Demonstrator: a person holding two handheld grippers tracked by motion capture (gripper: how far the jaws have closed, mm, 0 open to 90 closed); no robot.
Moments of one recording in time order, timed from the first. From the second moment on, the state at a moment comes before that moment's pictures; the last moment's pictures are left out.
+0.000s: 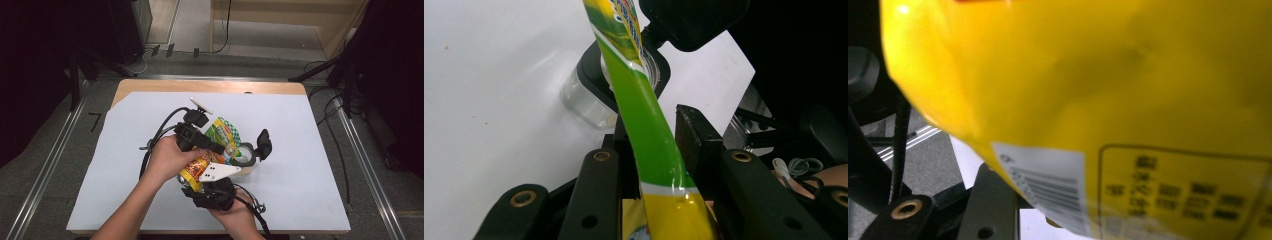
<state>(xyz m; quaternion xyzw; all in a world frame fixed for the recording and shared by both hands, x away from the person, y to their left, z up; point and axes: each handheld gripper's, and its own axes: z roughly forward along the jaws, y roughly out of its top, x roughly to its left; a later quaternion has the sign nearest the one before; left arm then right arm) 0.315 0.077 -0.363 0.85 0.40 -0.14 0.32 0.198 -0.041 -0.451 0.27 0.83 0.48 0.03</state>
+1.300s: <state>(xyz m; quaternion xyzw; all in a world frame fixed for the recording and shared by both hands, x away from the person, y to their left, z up) 0.301 0.071 -0.352 0.86 0.41 -0.08 0.30 0.199 -0.044 -0.450 0.27 0.83 0.48 0.04</state>
